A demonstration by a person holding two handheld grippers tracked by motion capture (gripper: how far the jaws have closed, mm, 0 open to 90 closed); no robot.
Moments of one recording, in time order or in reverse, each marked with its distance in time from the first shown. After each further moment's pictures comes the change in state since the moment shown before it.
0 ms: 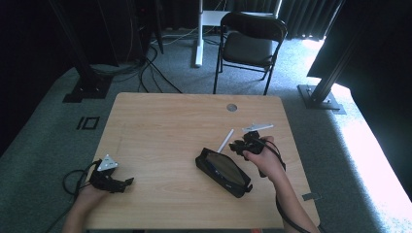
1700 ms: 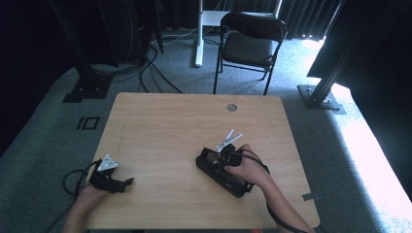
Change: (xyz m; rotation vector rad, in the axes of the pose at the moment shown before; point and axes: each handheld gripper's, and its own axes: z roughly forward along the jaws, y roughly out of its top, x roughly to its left) left arm 0.000 0.000 0.000 0.000 0.000 0.000; right arm 0.048 -0.014 0.047 0.252 0.115 -0.218
